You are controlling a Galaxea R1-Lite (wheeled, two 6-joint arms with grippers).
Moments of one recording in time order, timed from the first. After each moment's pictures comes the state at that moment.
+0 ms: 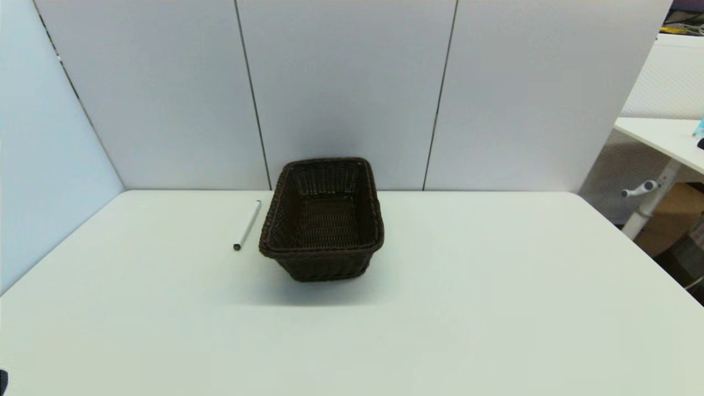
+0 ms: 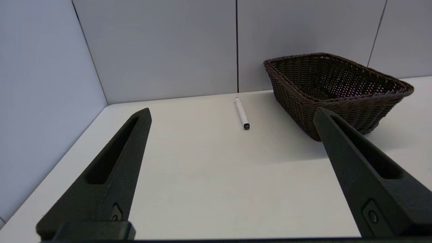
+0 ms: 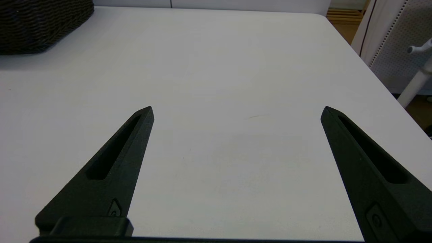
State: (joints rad) left arm 0.02 0.18 -0.12 -0.29 -0.13 0.06; right arm 0.00 0.00 0.00 0.01 0.03 -0.03
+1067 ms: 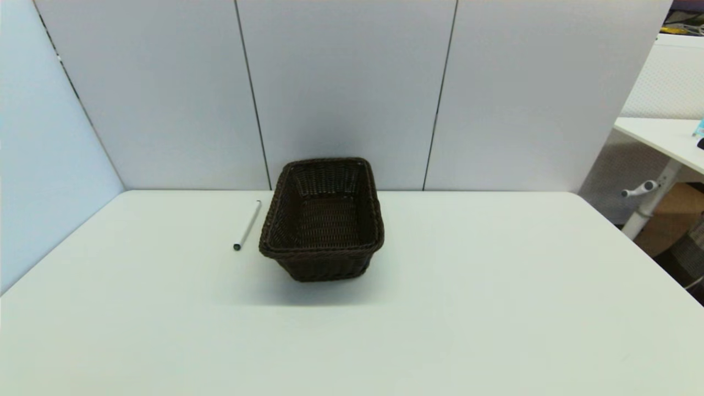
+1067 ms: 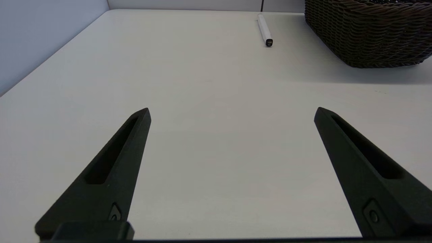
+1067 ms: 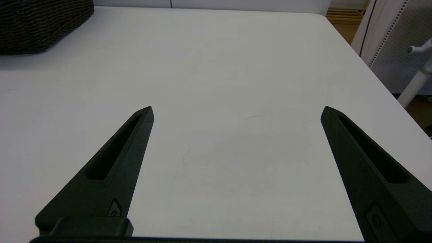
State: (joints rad) left arm 0.01 0.00 0.00 0.00 -0.02 0.01; right arm 0.00 0.00 0.00 0.01 0.03 -0.03
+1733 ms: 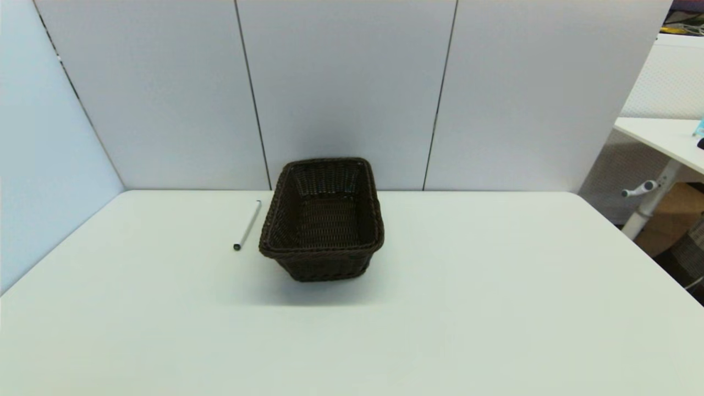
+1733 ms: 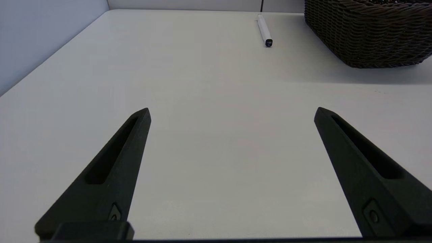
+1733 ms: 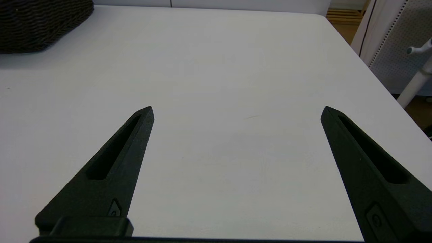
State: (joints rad) left arm 0.01 0.00 0.00 0.00 -0.02 0.01; right arm 0.00 0.00 0.00 0.01 0.03 -0.03
